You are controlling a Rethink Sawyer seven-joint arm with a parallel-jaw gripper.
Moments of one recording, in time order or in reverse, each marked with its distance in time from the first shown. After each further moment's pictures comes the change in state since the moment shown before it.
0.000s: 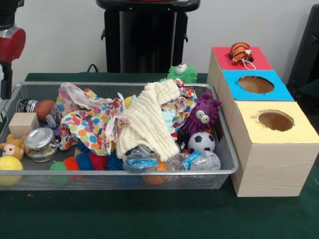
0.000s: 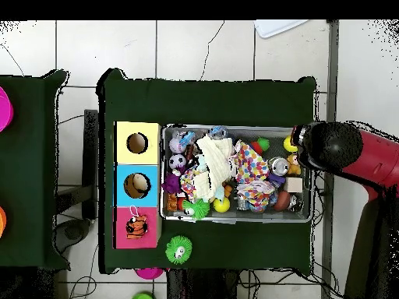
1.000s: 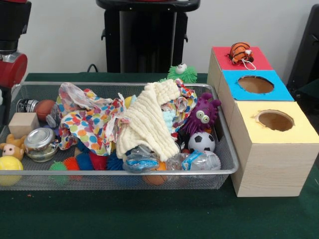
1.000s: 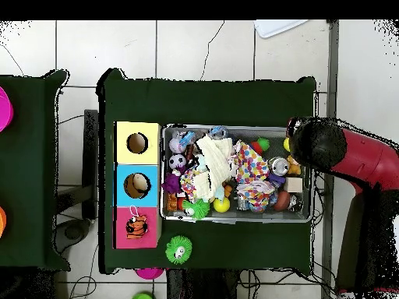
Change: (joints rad) arm 0.005 0.053 0.008 -0.001 -0.014 -0.192 0.000
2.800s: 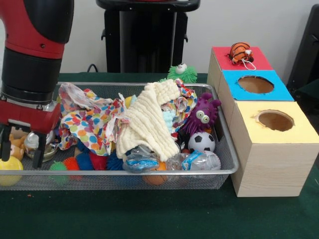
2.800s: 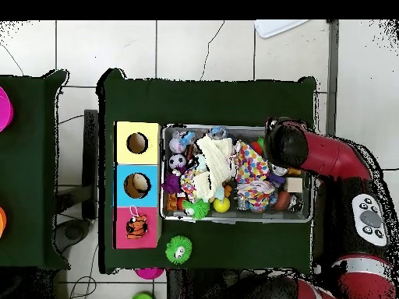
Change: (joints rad) arm 0.049 0.138 -0.010 0.000 -0.003 -0.201 0.000
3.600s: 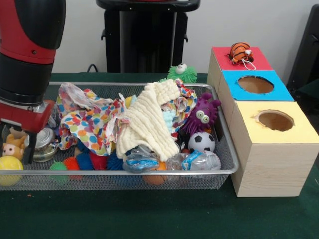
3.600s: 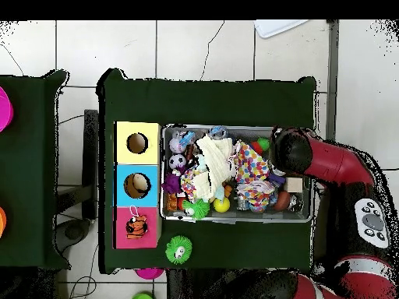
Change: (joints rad) arm -0.002 0.024 -0.054 0.000 0.000 0.000 0.000
